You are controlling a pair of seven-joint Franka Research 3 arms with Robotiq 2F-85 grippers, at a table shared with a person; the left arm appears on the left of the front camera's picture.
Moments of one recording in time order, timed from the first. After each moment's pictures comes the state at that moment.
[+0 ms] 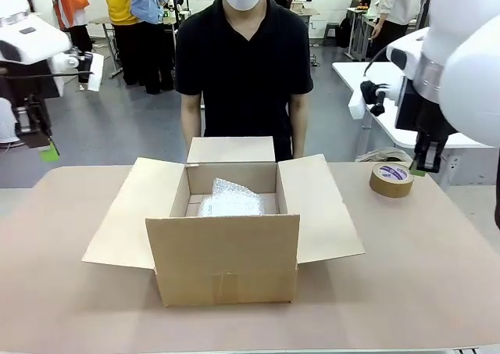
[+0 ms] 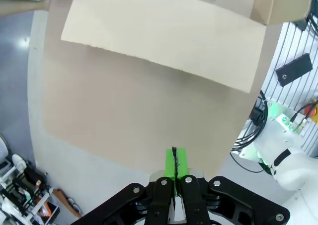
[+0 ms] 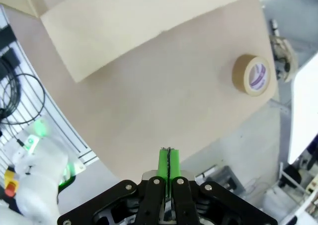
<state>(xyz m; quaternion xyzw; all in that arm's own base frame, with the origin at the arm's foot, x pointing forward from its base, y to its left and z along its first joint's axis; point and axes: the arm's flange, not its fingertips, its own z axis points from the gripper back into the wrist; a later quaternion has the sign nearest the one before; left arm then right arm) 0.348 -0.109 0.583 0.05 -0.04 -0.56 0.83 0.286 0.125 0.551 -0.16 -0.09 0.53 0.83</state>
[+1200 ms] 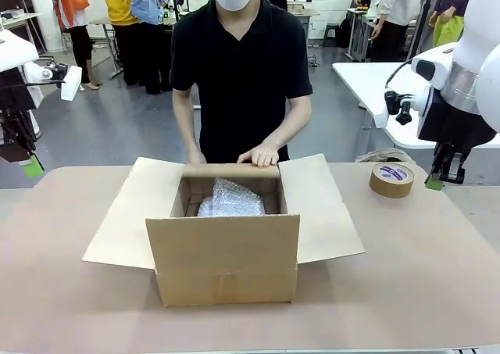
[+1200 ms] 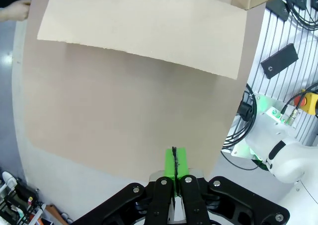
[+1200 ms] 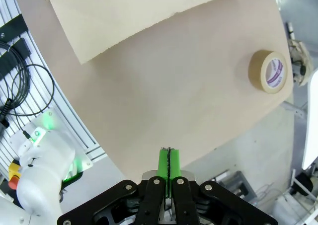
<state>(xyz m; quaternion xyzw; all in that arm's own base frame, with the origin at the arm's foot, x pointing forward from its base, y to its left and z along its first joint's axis) 0.344 -0.082 0.569 0.00 -0.03 -0.58 0.82 0.285 0.097 0.540 -0.13 -0.08 0.53 0.83</state>
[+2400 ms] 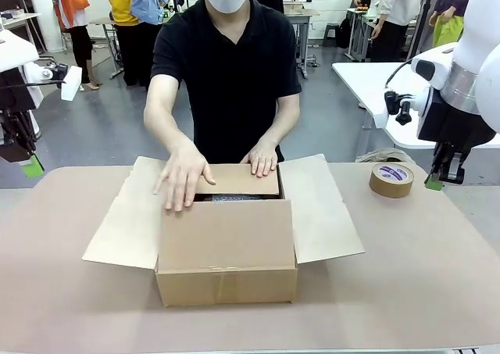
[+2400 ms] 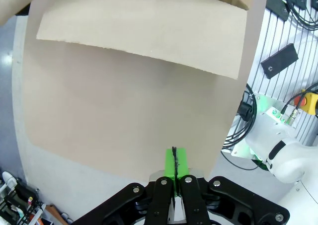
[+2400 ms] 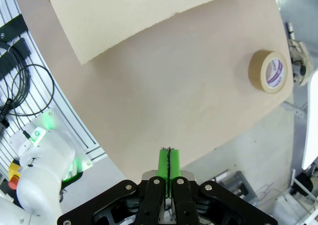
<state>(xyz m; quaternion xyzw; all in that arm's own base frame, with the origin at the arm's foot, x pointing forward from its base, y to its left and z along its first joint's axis) 0.344 -0.082 0.569 0.00 -0.03 -0.58 0.82 0.285 0.097 0.540 -0.13 -0.08 0.53 0.83</state>
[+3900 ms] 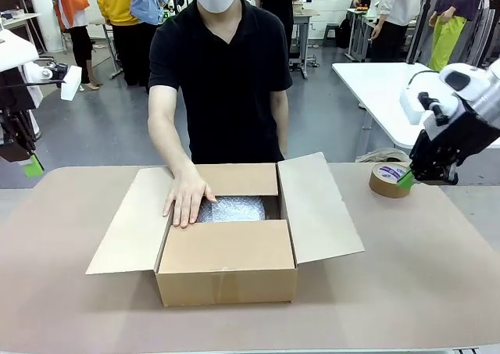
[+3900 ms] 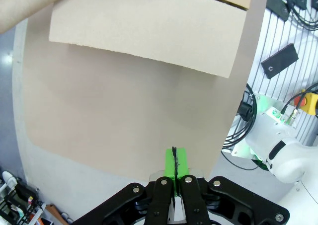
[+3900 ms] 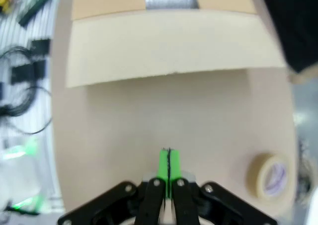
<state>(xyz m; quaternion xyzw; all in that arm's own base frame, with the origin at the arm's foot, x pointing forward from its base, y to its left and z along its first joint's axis) 0.344 -0.081 0.570 0.00 -0.03 -0.58 0.82 0.364 0.015 0.472 0.10 -0.24 0.66 0.70</state>
